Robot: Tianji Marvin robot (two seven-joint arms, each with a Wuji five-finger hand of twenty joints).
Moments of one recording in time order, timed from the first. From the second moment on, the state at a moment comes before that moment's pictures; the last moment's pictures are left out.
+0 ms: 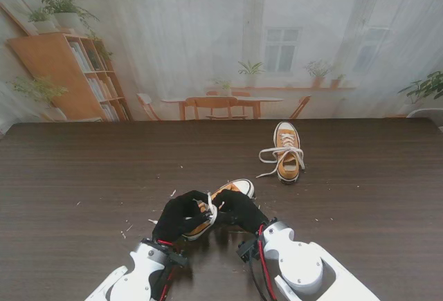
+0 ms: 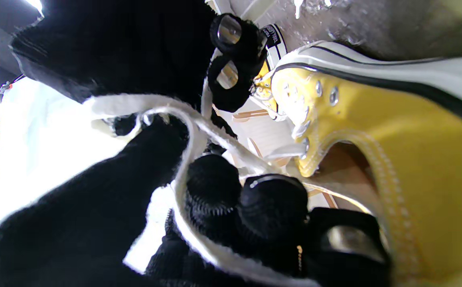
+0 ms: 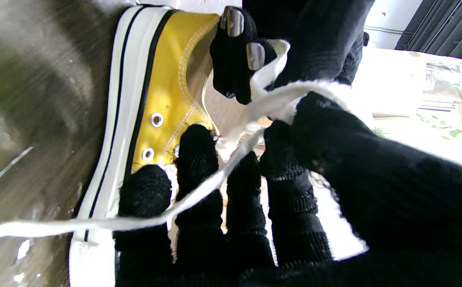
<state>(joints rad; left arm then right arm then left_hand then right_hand) 1.68 -1.23 -1.06 -1.39 0.24 -0.59 0.36 -1.63 -1.19 0.95 -1.62 0.05 -0.08 -0.05 0.73 -0.64 0.82 -0.02 0.70 0.07 0.81 0.44 1.19 -0.02 1.12 0.75 1.25 0.07 1.46 0.55 1.05 0.24 1.83 0.44 0.59 -0.88 1.35 -0.26 0.90 0.08 1.15 0.66 0.57 0.12 1.13 0.72 0.75 0.17 1.17 0.61 0.48 0.34 1.52 0.85</state>
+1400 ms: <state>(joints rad) 1.65 -1.24 -1.03 -1.35 0.20 -0.60 0.37 -1.64 -1.19 0.96 -1.62 0.05 -0.09 -0.05 0.73 -0.69 1.02 -0.01 0.80 -0.06 0.98 0.80 1.21 -0.03 1.24 0.80 1.25 0.05 1.53 0.55 1.05 0.27 1.83 0.44 0.59 -0.88 1.35 -0.26 0.90 0.09 1.16 0.69 0.59 0.12 1.12 0.72 0.75 0.17 1.17 0.61 0.48 0.35 1.52 0.85</state>
